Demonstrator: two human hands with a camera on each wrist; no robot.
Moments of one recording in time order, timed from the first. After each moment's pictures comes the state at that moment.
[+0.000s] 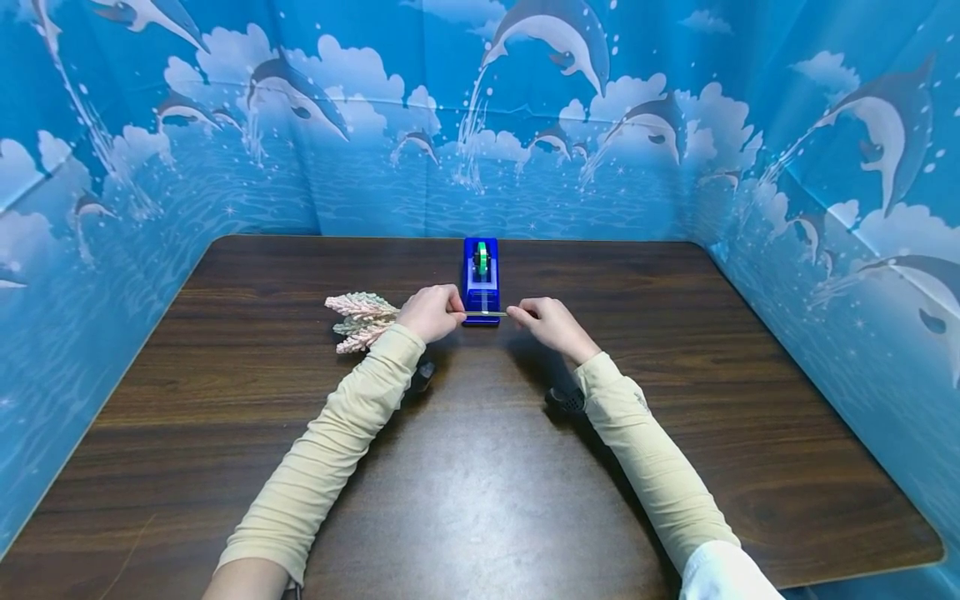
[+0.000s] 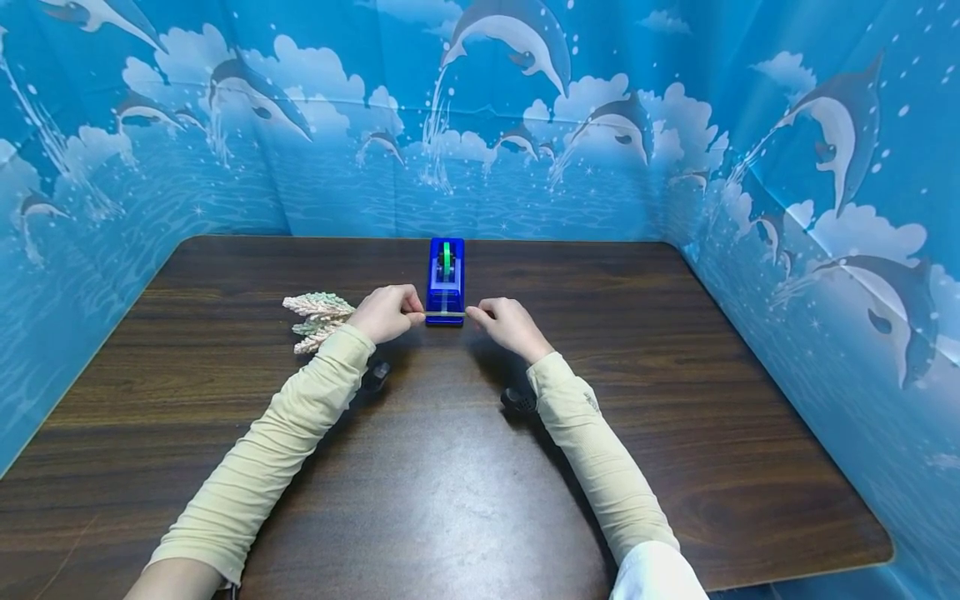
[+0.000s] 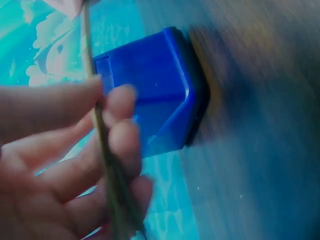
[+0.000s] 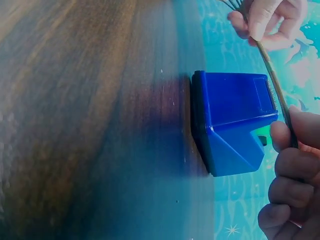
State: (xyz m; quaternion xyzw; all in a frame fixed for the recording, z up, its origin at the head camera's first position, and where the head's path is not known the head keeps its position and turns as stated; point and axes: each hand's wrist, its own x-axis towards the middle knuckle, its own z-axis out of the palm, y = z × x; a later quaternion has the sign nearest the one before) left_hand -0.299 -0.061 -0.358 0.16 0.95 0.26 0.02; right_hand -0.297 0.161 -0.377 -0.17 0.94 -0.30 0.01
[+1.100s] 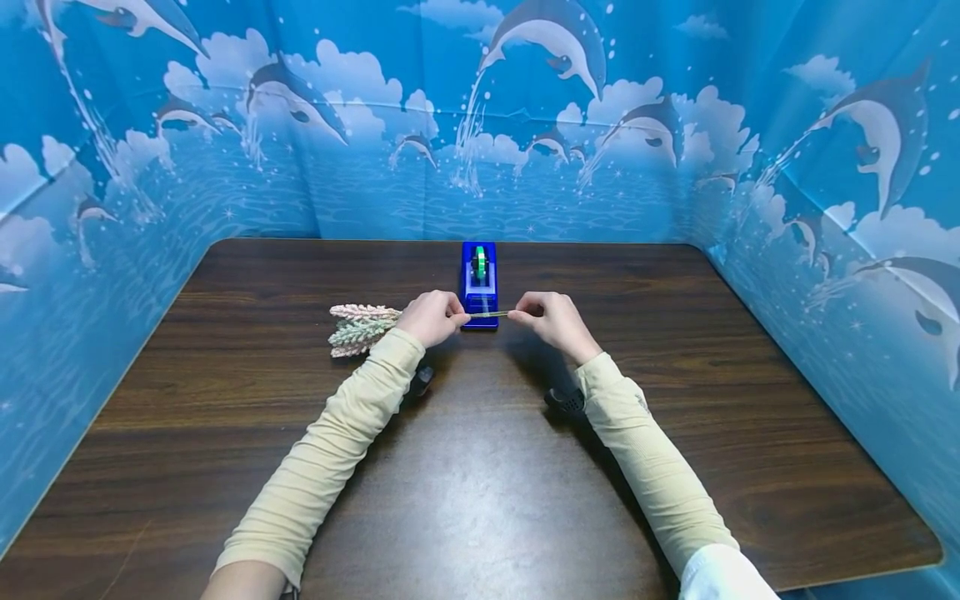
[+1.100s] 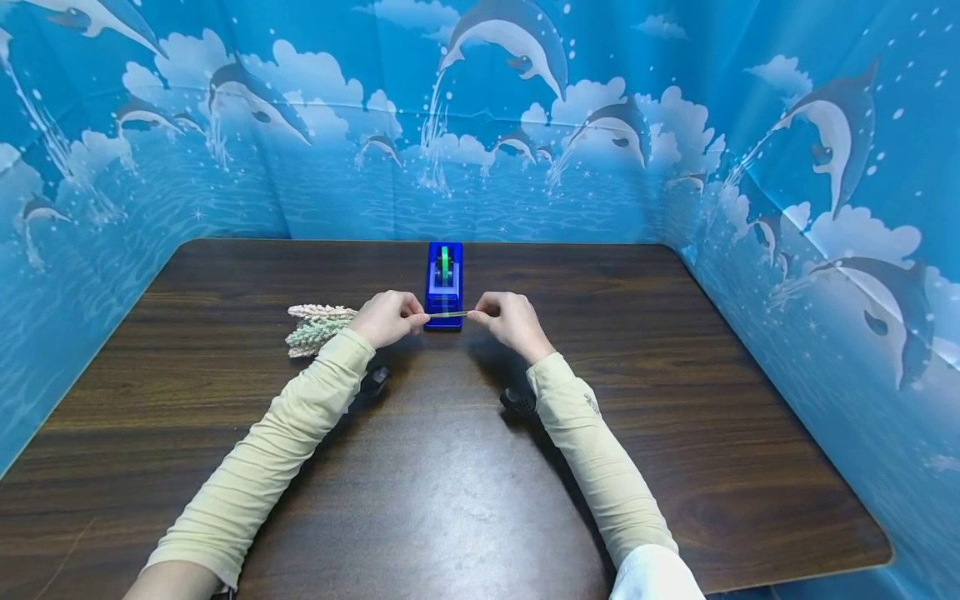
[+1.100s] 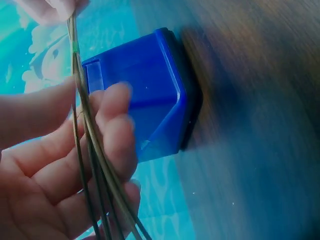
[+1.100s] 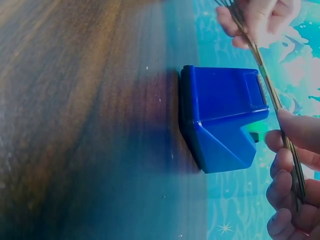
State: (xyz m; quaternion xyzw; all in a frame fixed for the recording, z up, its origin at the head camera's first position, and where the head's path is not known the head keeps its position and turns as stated) left_hand -0.297 -0.058 -0.361 0.16 0.95 0.26 0.01; right_hand -0.294 0.166 -0.372 -0.17 0.93 -0.31 -0.05
